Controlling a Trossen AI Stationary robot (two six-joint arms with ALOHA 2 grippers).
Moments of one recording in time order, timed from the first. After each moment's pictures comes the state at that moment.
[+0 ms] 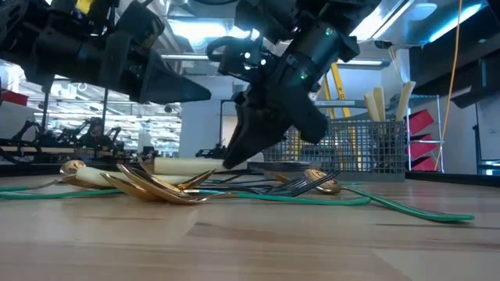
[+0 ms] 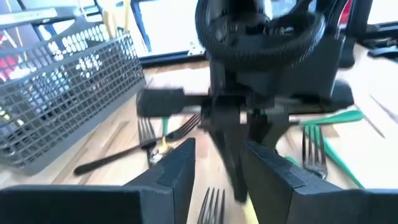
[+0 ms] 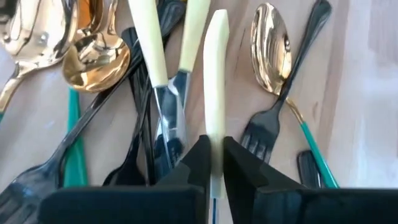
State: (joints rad) left arm -0.25 1.48 0.32 0.96 -0.40 0.10; right arm 0.14 2.01 1.28 -0.19 0.08 -0.30
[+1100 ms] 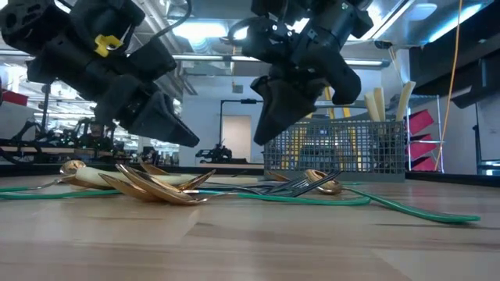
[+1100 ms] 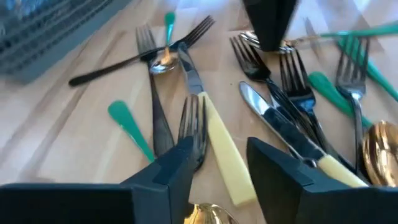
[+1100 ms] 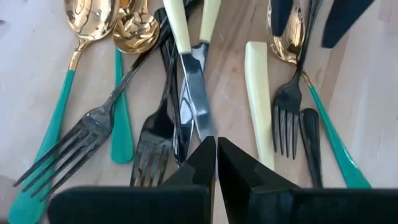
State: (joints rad) left arm -0.24 1.48 0.40 0.53 -0.42 -0.09; right arm 0.12 1.89 1.27 -0.39 -0.01 -0.27
